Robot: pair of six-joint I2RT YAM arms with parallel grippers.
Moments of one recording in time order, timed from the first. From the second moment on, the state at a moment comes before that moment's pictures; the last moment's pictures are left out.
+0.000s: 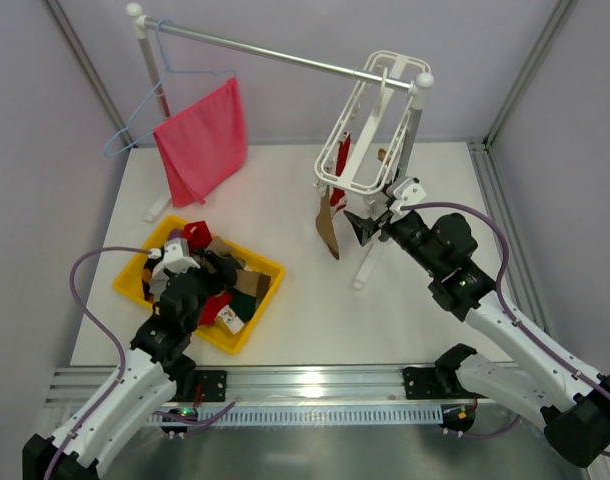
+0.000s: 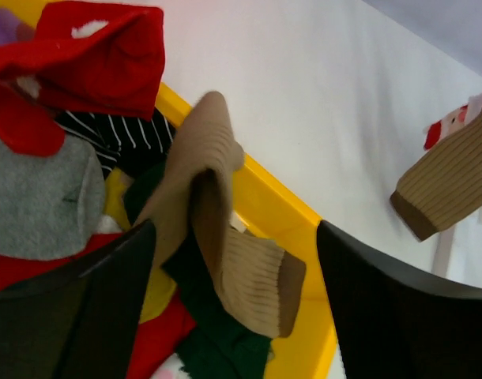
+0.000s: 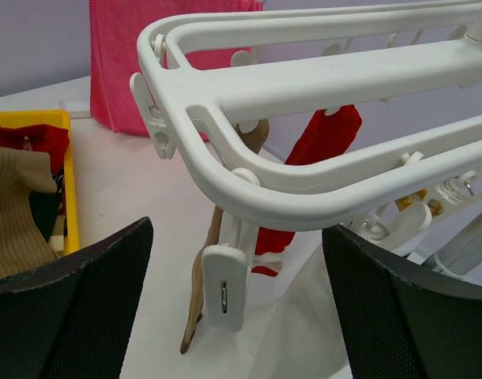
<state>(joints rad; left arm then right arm) -0.48 0.49 0.26 -0.06 -0.37 -0.60 0.57 0.89 0.75 0.26 -0.11 -0.21</state>
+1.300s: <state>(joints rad) -0.80 1.02 0.58 0.27 -0.71 -0.26 0.57 0.75 0.73 0.30 0.04 -0.21</state>
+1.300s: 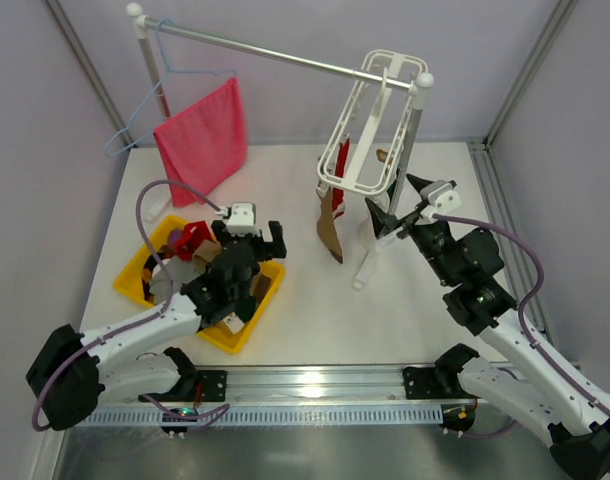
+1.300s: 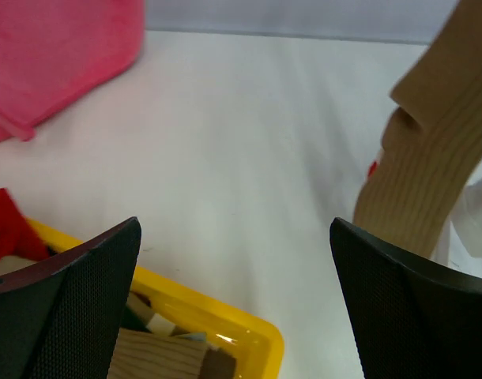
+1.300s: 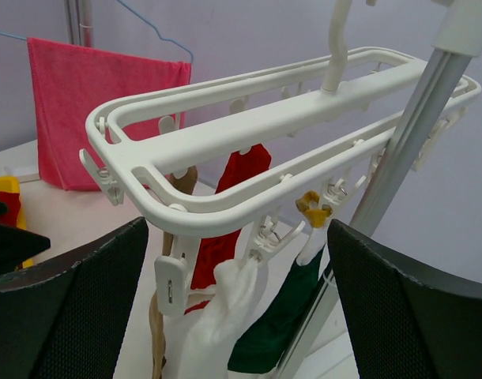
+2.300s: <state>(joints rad) -1.06 1.61 0.87 0.78 -0.32 -0.27 0.57 0.59 0.65 0.37 0.38 -0.20</state>
